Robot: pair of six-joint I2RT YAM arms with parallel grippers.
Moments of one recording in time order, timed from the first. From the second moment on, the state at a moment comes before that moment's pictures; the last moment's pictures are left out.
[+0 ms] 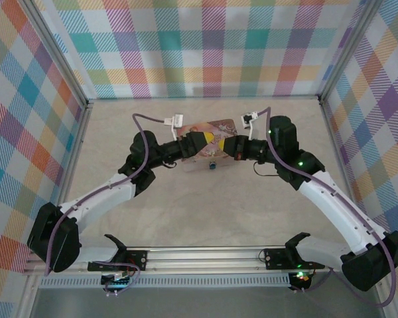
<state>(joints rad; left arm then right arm) -0.63 1.31 0.88 0.55 0.61 -1.06 0.53 1.11 1.10 -0.36 -0.55 0.68</state>
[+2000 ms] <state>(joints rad) -0.70 1.27 1.00 0.19 0.87 -0.75 0.41 1.06 1.00 -0.25 -1.01 0.76</state>
